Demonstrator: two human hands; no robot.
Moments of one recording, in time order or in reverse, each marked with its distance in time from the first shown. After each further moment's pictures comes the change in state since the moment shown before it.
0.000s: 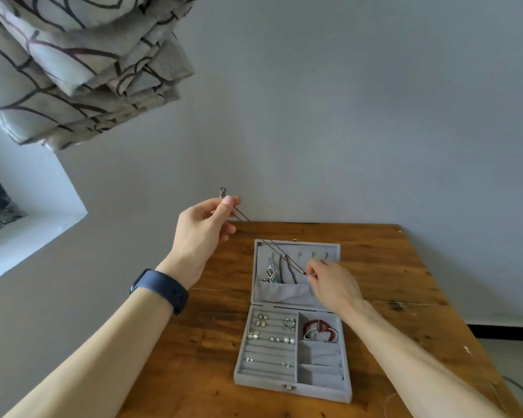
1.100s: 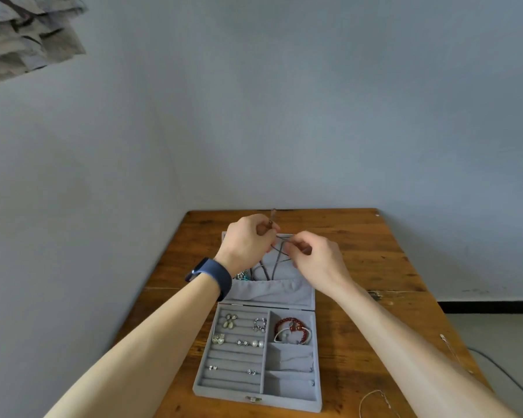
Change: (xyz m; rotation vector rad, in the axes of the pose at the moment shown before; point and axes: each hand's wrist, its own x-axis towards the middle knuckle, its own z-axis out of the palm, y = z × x) left_hand 0.037 -0.081 0.121 0.558 -0.372 0.051; right_hand 0.006 0.011 -0.032 0.626 0.166 0.142
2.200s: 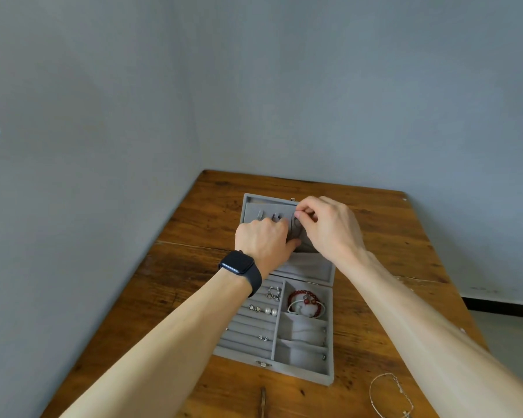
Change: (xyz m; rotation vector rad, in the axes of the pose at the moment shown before) left_hand -0.022 -0.055 0.045 0.863 0.121 0.129; right_hand 0.019 -0.007 0.025 -0.475 0.048 -0.296
